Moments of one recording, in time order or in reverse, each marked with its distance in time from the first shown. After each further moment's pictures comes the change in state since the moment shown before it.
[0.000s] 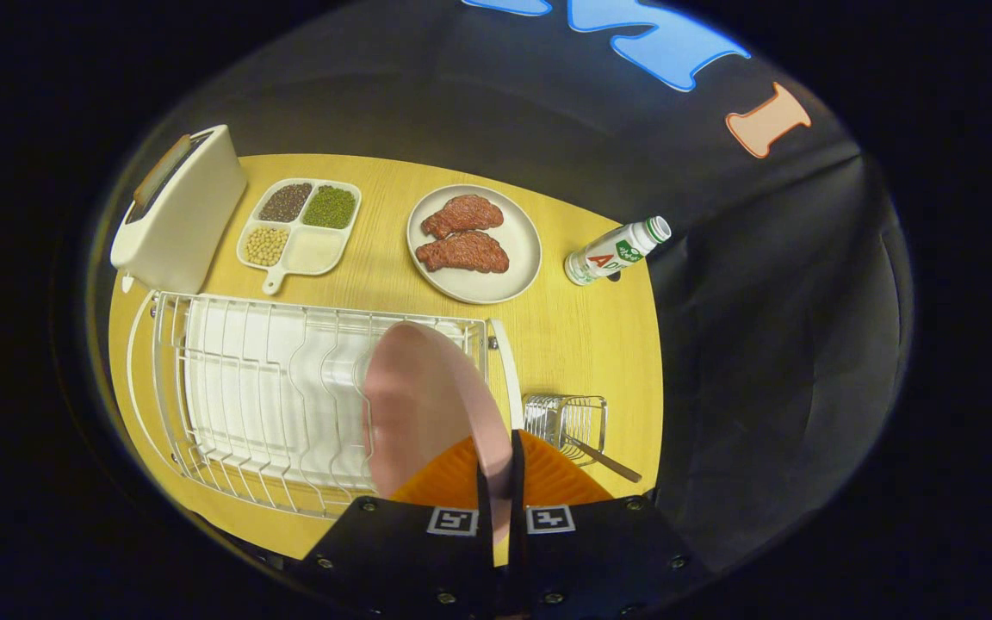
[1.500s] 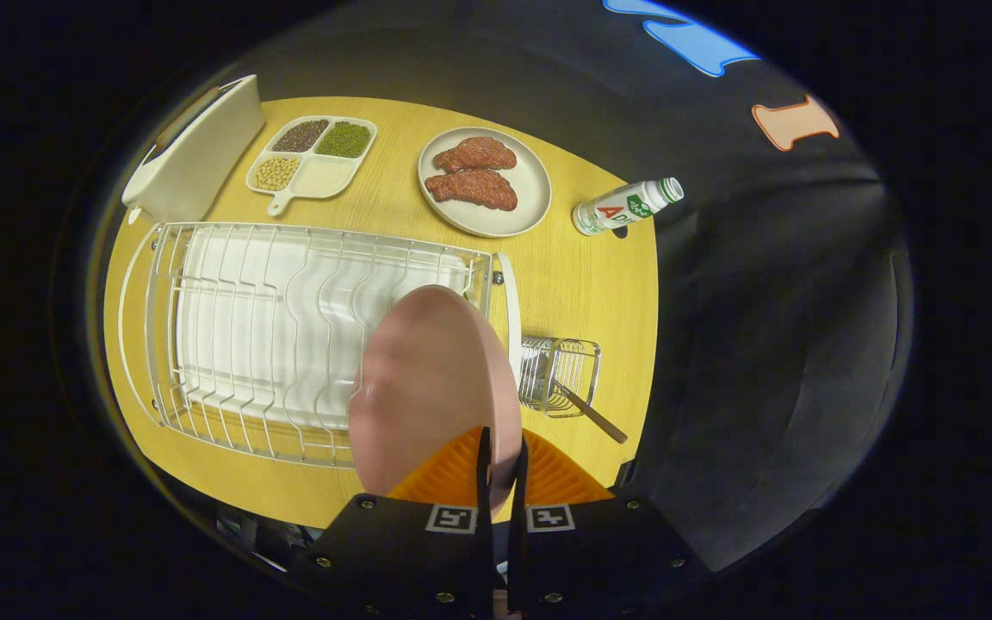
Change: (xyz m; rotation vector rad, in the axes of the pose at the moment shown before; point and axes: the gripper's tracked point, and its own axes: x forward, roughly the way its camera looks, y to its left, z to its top) arm -0.009 -0.012 -0.050 -0.092 0.157 0.010
